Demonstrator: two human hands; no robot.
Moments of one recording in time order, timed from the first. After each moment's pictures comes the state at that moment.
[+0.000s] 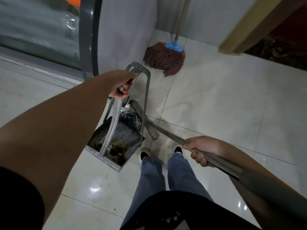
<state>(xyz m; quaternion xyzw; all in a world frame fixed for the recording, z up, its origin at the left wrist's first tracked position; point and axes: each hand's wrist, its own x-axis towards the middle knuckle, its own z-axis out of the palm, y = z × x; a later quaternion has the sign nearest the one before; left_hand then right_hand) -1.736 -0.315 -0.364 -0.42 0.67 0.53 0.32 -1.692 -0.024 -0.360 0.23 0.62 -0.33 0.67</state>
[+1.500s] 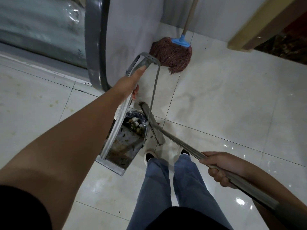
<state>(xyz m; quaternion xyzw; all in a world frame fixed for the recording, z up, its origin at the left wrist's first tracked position) -1.719 -0.342 -0.418 -0.36 0.73 0.55 0.19 -1.673 -0.034 -0.376 0.31 0.56 -0.37 0.68</state>
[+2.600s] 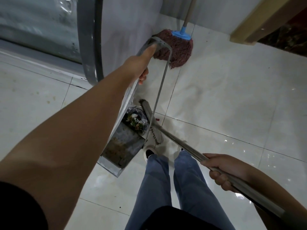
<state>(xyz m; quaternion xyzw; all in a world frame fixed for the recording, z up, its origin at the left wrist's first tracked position) -1.763 -0.327 -0.400 -0.34 0.74 0.54 0.21 -1.669 -0.034 -0.381 0.32 0.54 -0.38 0.68</state>
